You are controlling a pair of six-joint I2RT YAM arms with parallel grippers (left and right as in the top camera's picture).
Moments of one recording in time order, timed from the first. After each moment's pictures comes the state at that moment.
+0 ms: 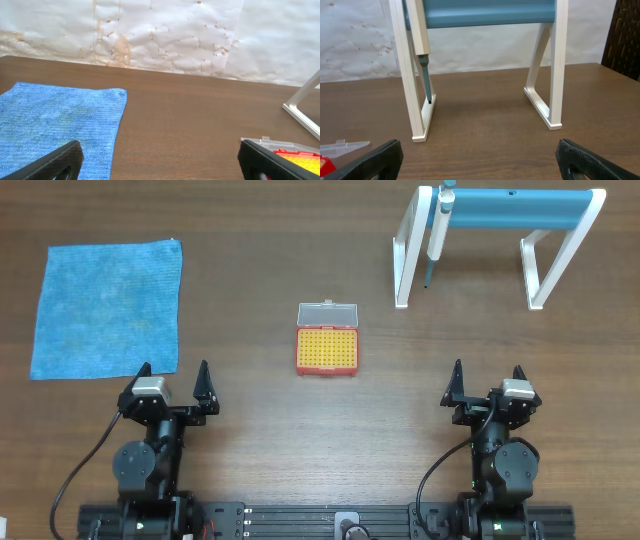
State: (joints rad) left arm 0.05 0.01 0.01 -0.07 0.05 -0.13; right arm -0.01 0.01 0.01 -0.06 0.08 0.03
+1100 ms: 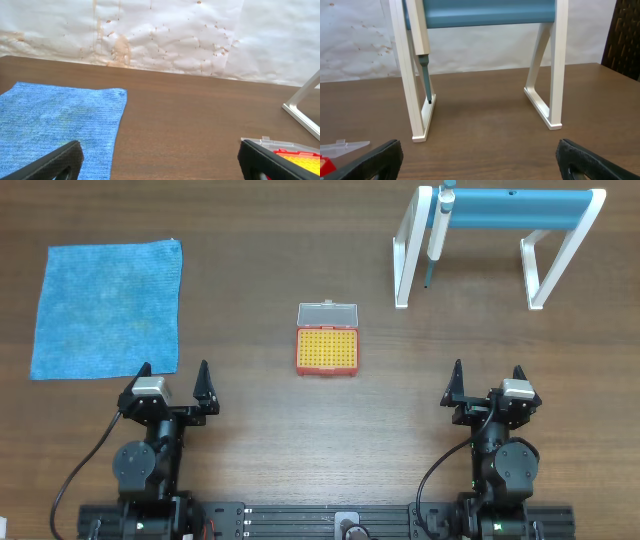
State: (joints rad) left arm 0.05 0.01 0.01 -0.07 0.05 -0.13; right arm -0.01 0.01 0.01 -0.06 0.08 0.03
